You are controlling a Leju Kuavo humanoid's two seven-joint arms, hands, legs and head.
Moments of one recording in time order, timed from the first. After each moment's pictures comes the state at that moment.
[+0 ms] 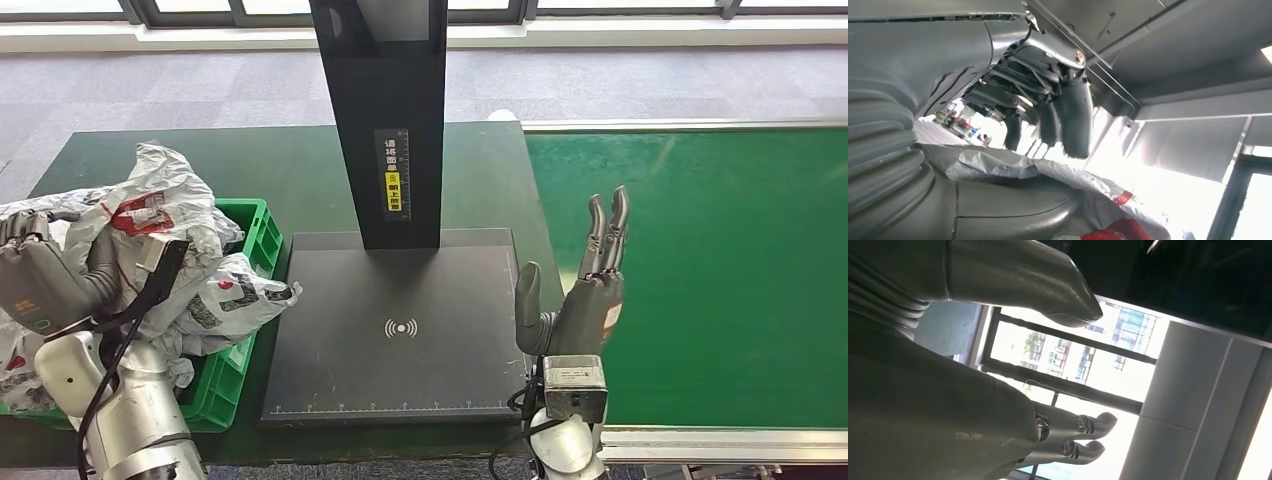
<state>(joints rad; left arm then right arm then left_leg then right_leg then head) -0.41 -0.35 0.77 -1.51 -1.50 0.70 -0.33 -0.08 0.22 0.36 -1.57 0.28 -0.66 -0.70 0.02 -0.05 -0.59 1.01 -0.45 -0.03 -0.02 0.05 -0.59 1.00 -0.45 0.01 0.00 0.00</state>
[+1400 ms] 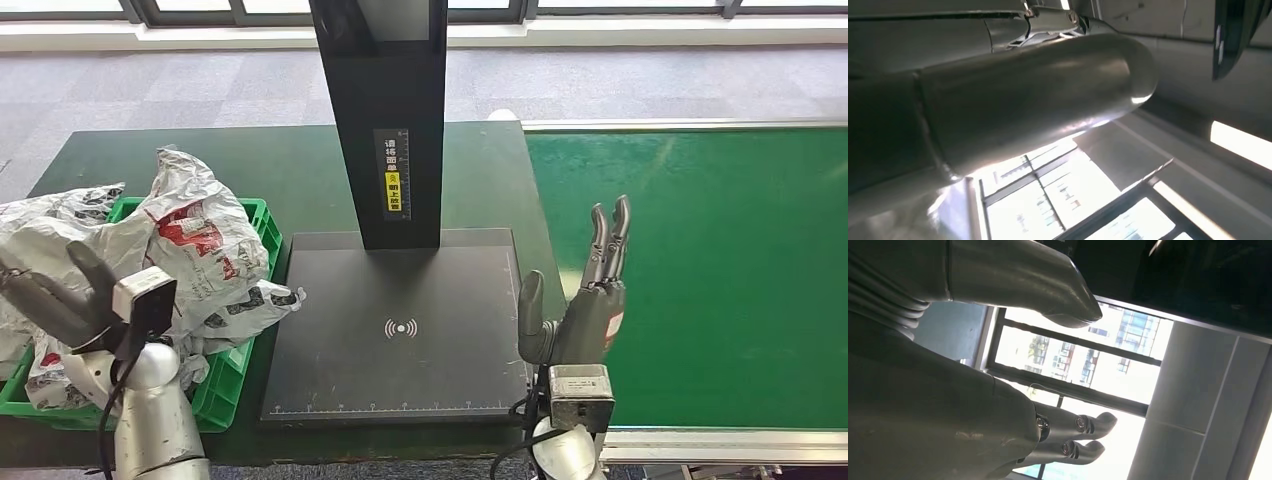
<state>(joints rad) -0.28 -0.34 0.51 -1.58 -0.75 0.70 -0.68 -0.05 0.22 0.36 -1.59 0.27 -0.65 -0.70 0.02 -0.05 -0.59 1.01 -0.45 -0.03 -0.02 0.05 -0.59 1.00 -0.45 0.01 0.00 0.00</state>
